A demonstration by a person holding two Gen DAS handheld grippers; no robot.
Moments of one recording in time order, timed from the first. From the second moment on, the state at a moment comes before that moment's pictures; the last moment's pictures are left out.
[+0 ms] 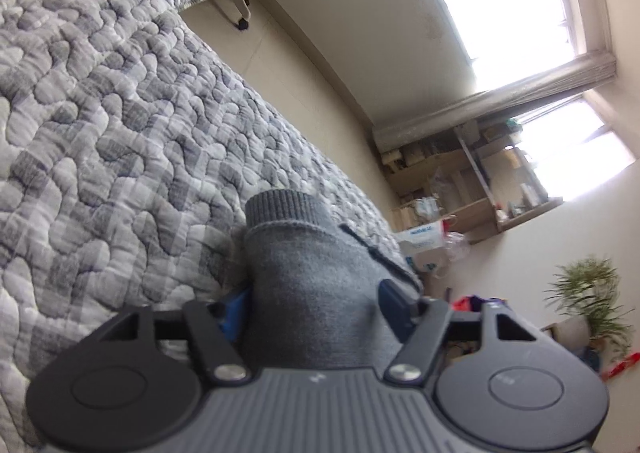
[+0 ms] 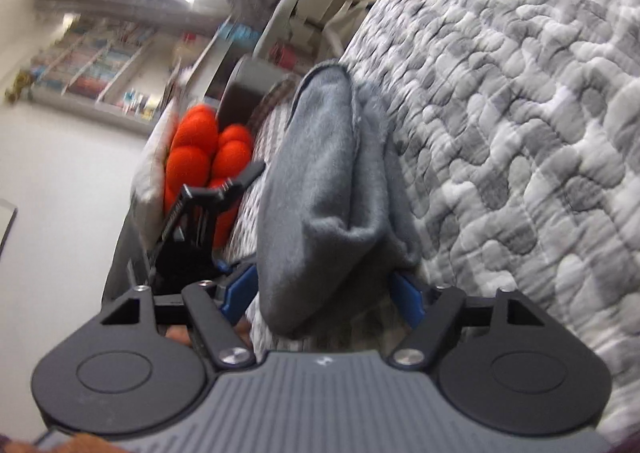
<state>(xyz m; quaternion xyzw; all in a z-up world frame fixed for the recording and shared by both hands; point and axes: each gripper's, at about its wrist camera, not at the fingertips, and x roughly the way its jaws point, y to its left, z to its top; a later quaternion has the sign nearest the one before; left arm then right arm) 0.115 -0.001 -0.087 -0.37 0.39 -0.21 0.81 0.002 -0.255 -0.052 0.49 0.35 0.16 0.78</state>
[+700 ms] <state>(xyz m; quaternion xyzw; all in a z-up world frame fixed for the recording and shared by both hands) 0.056 0.005 -0.063 -0.33 0.43 -0.20 0.82 0.010 -0.298 -0.029 0.46 0.36 0.13 0.80</state>
